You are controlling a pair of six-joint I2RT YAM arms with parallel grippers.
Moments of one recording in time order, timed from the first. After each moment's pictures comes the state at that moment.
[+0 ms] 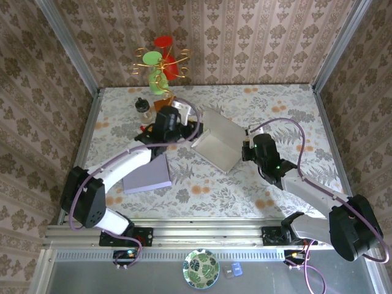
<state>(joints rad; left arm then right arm) -0.61 1.49 1.09 -0.09 0.17 -0.25 0.44 1.17 0.60 0.03 0.21 0.08</state>
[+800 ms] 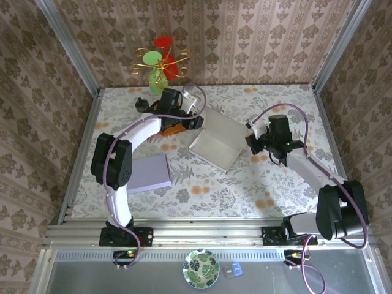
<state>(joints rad) -0.47 1.95 1.49 -0.29 0.48 0.09 0.16 1.34 0.82 -0.20 -0.32 -0.32</state>
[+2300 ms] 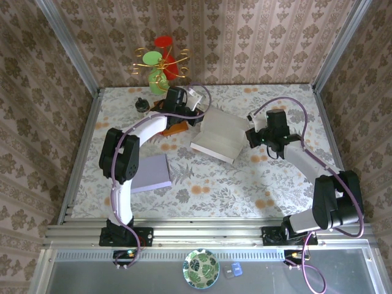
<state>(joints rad) -0.49 2.04 1.55 -0.19 0.48 0.09 0.17 1.43 0.90 -0.20 -0.24 -0.14</state>
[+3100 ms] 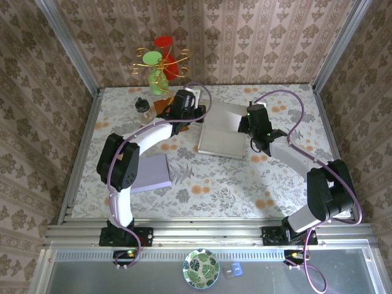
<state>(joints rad) -0.59 1.95 1.45 -0.02 0.12 -0.32 0.34 1.53 1.00 -0.05 0.27 0.40</state>
